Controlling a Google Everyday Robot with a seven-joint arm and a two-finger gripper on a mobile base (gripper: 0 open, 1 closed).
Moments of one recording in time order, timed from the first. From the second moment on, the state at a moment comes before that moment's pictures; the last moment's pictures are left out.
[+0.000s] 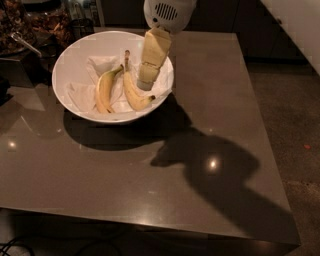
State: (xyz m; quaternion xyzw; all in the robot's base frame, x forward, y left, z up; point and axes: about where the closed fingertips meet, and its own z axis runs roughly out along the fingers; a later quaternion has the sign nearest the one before) arm 0.564 -0.001 0.995 -0.62 0.77 0.02 0.17
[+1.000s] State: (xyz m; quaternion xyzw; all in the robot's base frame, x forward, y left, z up) arm 0.593 0.027 0.952 -0.57 0.82 0.02 0.12
